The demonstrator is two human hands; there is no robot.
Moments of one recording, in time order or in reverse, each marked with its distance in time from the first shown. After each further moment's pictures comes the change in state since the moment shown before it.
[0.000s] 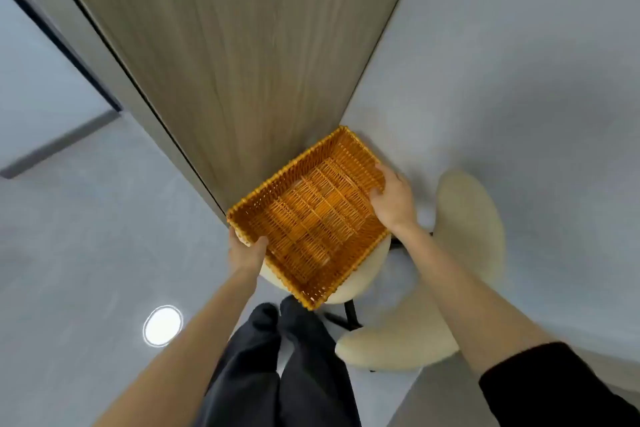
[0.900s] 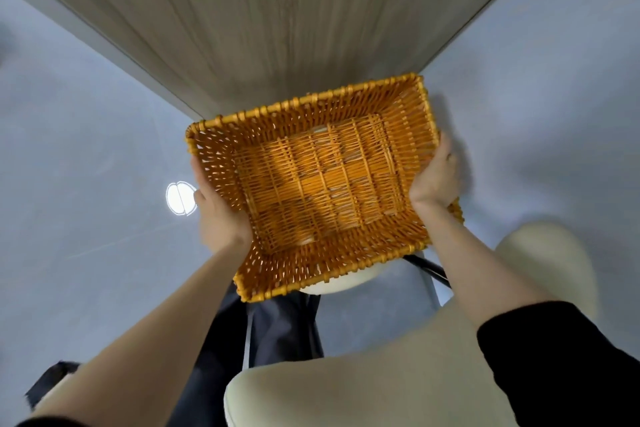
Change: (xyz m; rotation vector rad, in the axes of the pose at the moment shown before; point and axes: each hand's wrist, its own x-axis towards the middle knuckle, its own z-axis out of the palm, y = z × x) left_hand 0.074 -0.069 0.113 0.281 0.686 0.049; right_hand 0.170 0.127 0.105 -0.274 0.049 -0.037
